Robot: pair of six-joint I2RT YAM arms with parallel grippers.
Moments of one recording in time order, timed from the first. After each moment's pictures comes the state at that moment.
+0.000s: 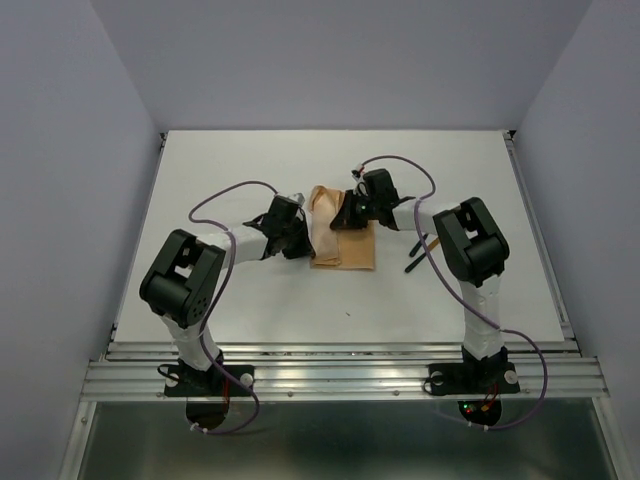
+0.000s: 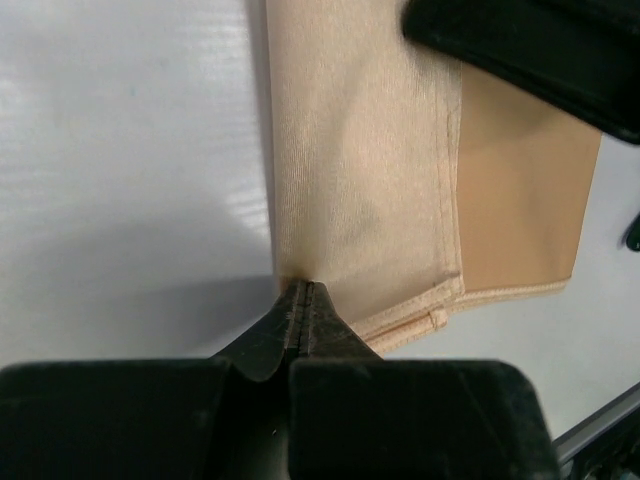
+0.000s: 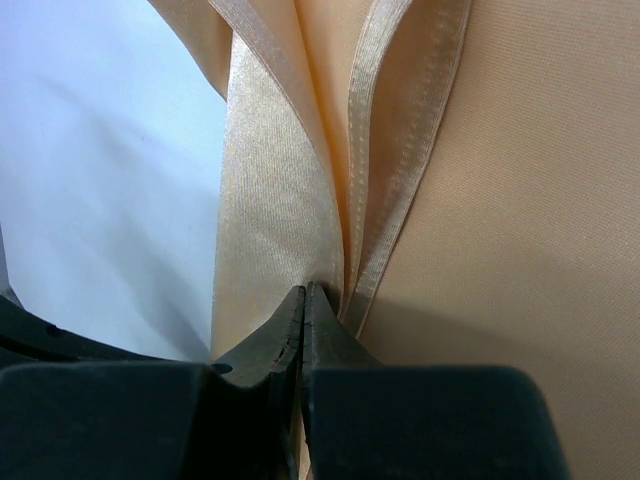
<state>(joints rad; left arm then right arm) -0.51 1.75 0.92 -0.06 0.18 -0.61 0.46 2.13 1.34 0.07 -0.41 0.57</state>
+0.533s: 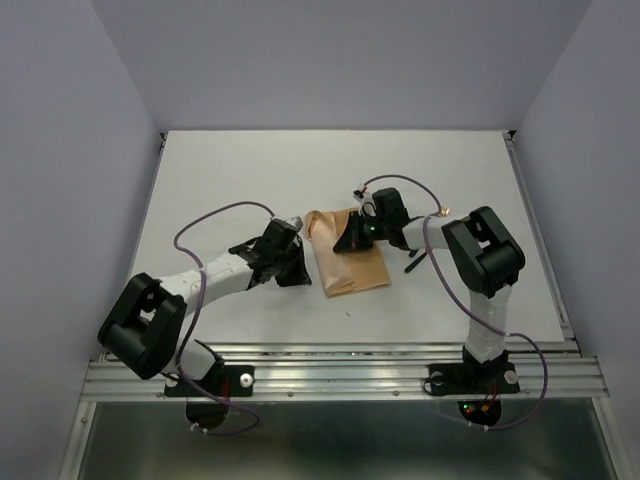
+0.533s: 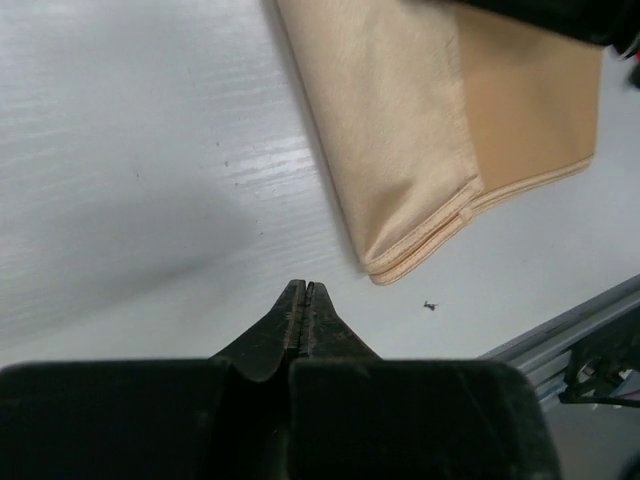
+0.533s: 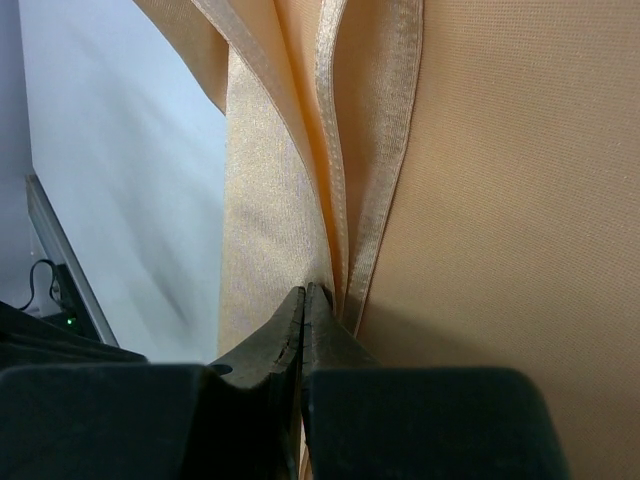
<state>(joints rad) -0.63 1.42 0.71 -0.24 0.15 -0.68 0.47 2.01 1.06 0.20 -0.58 0.51</state>
